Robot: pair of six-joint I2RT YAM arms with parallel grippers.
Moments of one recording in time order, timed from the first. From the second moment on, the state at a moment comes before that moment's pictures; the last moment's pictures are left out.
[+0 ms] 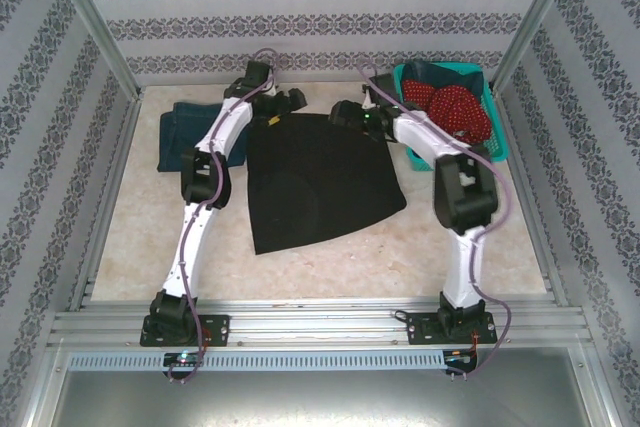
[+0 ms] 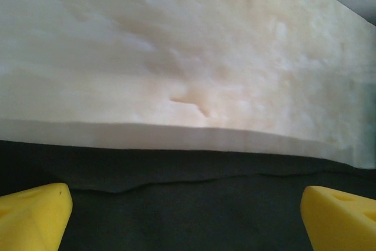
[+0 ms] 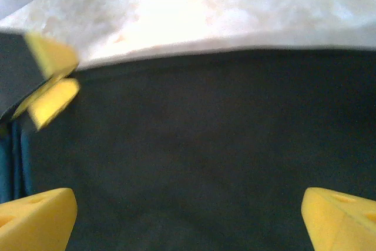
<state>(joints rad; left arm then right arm) -0.18 2.75 2.64 -0.77 0.42 -0.57 0.30 2.00 1.59 -0.42 -0.25 0.57</state>
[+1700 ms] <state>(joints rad) -0.25 1.39 0.83 -0.64 0.21 -0.77 0.29 1.52 0.95 -0.36 -0.03 0.63</state>
